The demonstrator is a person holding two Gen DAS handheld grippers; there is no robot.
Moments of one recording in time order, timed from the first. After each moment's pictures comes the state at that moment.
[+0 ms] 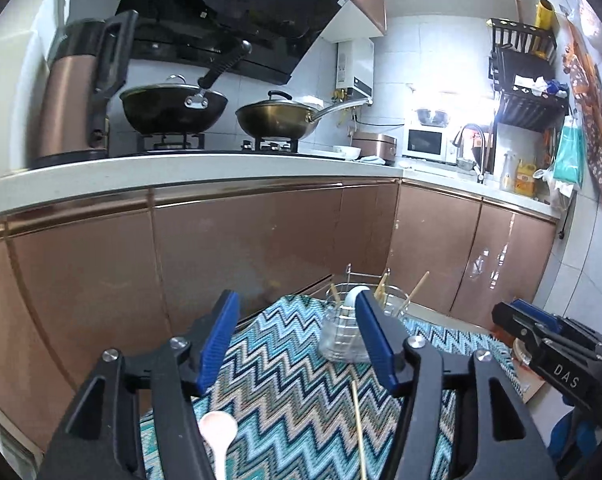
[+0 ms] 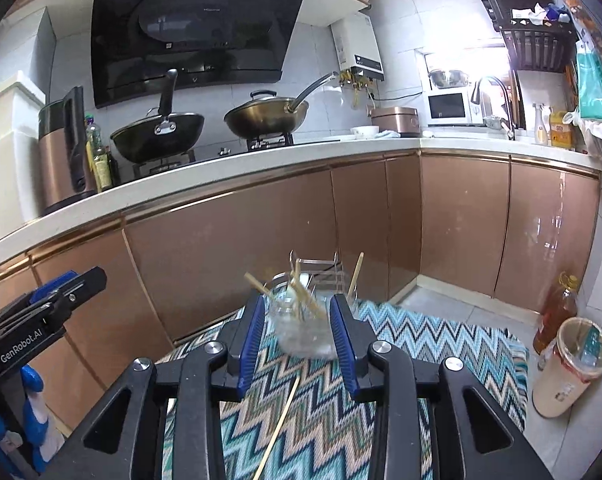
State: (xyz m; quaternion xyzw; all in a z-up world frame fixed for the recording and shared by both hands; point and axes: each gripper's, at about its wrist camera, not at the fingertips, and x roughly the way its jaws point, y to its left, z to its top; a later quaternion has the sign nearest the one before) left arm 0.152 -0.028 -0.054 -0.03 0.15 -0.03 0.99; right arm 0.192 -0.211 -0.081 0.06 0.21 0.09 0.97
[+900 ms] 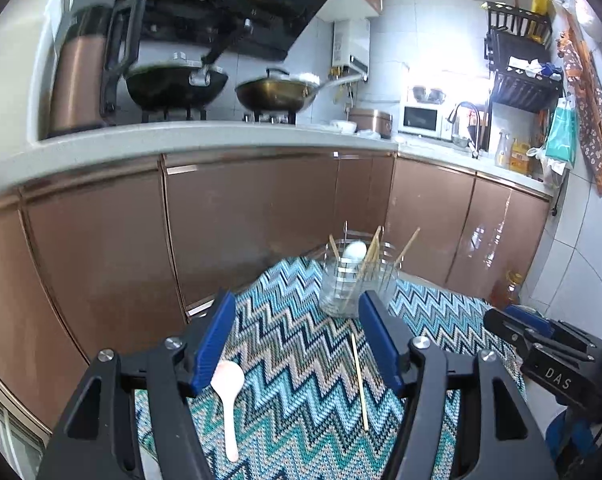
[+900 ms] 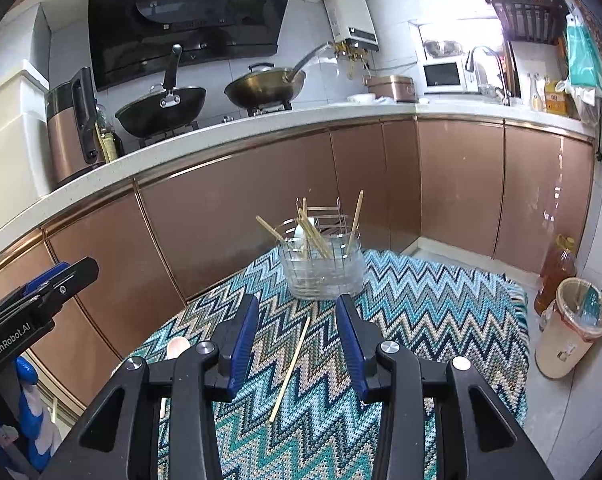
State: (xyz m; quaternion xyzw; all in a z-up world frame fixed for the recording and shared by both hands) left arm 0.121 -0.022 -0.080 -0.03 0.21 -0.04 0.98; right arm 0.158 -0.208 -0.111 0.07 0.27 0.09 0.96
